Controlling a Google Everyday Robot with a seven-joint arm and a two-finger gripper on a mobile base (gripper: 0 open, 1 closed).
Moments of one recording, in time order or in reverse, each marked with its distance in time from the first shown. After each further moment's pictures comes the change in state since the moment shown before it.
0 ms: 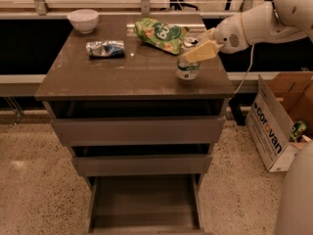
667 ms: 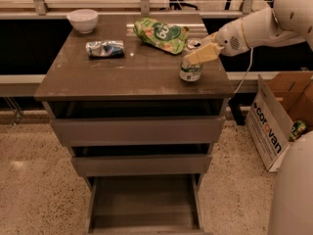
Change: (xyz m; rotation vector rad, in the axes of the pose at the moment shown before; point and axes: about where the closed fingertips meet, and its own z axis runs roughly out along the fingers) arm 0.018 -0.020 0.003 0.032 0.011 0.071
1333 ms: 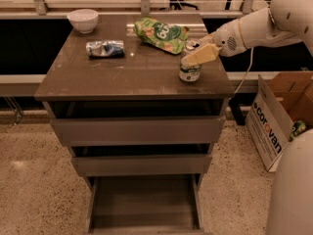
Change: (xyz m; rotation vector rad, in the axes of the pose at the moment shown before) arm 0.000 0.001 0.007 -0.011 0.001 0.000
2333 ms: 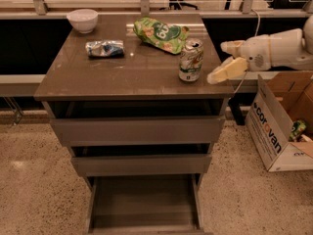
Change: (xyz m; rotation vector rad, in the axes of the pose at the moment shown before) arm 0.042 0.006 -0.048 0.004 -0.135 -0.018
